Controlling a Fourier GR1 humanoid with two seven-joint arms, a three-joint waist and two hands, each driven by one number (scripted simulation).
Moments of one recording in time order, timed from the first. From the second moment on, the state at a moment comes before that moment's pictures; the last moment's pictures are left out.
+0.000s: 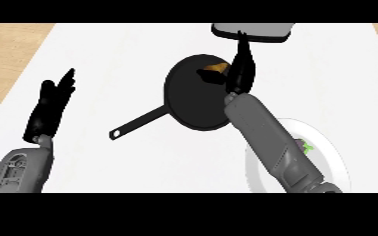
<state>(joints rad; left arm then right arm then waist) -0.23 0.29 0.12 -1.29 -0.15 0.01 0.24 -0.87 0.00 0.30 -0.58 0.20 -1.00 0.20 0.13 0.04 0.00</state>
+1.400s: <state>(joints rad) -0.11 0.33 0.22 -1.31 -0.13 0.02 0.24 -0.02 -0.33 0.37 -1.56 0.08 -1.00 0.12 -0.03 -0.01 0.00</state>
